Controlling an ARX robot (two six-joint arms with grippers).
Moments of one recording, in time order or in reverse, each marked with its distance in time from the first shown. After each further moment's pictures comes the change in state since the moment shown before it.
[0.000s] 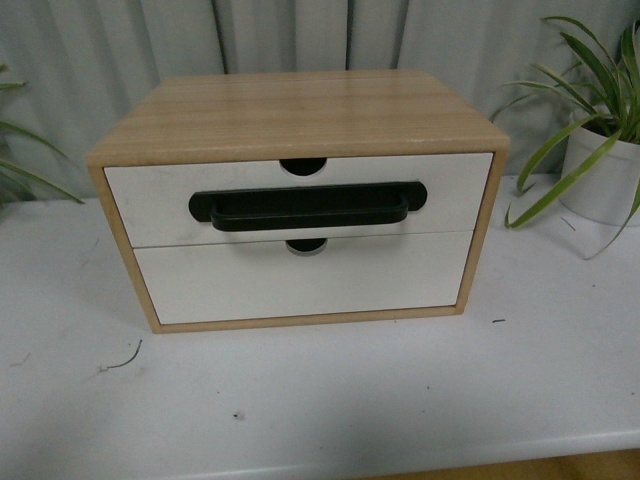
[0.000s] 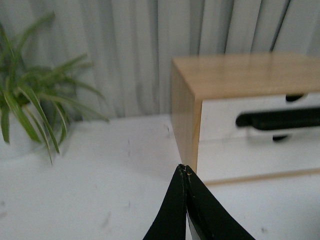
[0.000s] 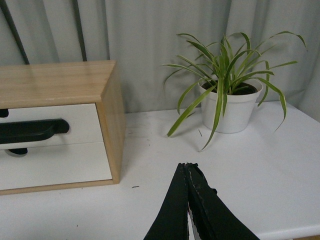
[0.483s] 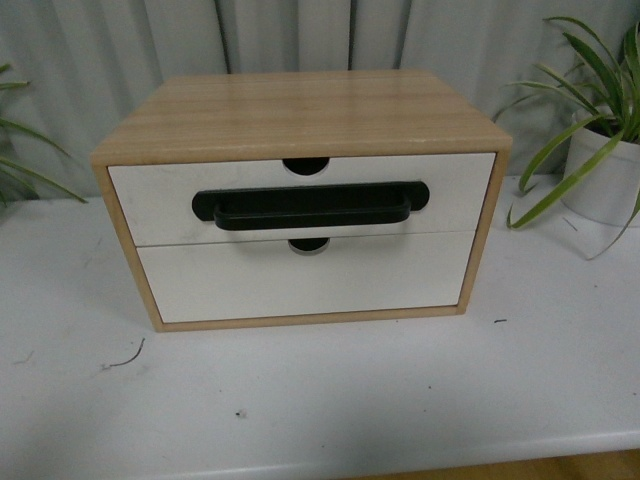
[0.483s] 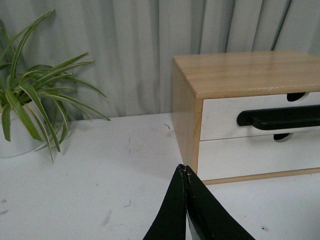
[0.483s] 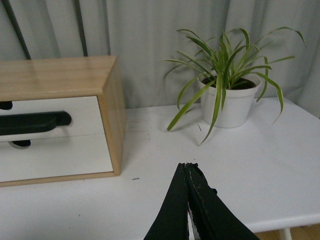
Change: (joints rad) left arm 0.000 0.000 0.000 0.000 0.000 0.000; right arm 0.000 -0.222 0.001 -0.239 -0.001 0.000
